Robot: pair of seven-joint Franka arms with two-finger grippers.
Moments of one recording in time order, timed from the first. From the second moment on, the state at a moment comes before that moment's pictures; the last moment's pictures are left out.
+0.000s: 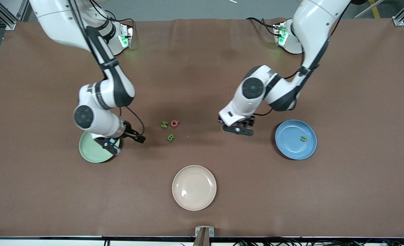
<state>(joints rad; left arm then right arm) -0.32 0.57 -0.40 -1.80 0.20 2.35 -0.56 0.40 0.48 -0.04 -1.89 0.26 2.29 0.83</state>
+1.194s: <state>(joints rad) -0.41 0.71 -0.38 -1.77 0.30 2.35 -0.57 0.59 0.57 -0.04 -1.94 0.16 2.43 1.53</state>
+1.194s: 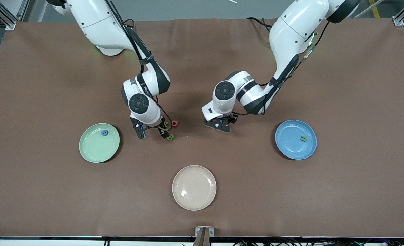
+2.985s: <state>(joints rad) -0.40 0.70 -0.38 -1.75 0.30 2.33 -0.57 0.52 0.53 -0.08 -1.93 0.15 2.39 1.28</state>
